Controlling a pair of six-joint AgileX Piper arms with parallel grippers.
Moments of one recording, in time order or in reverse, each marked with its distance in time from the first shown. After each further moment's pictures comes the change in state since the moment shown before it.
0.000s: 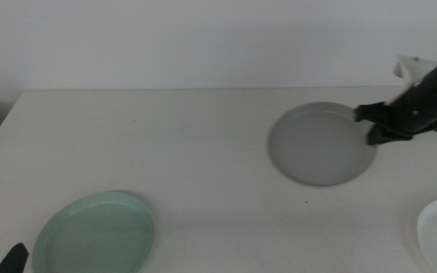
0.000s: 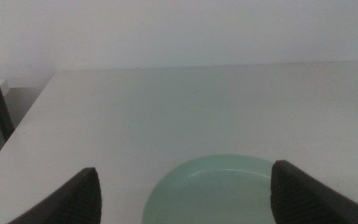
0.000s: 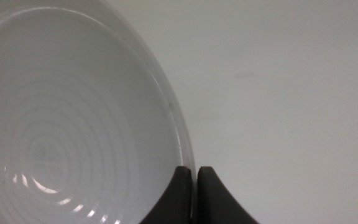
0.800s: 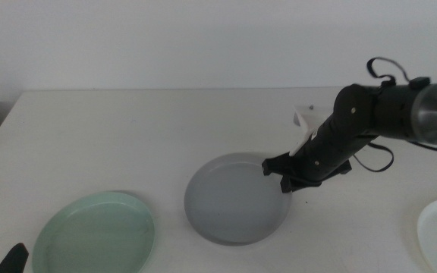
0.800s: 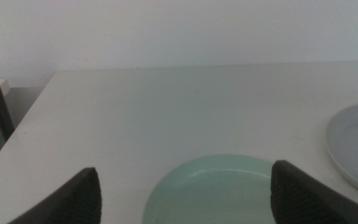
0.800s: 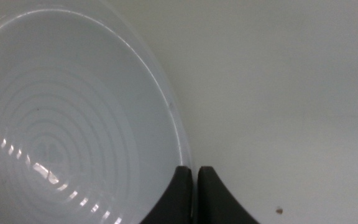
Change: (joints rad) left arm 0.000 0.000 0.000 0.000 0.000 0.000; right arm 0.369 0.090 0.075 0.047 -0.125 0.105
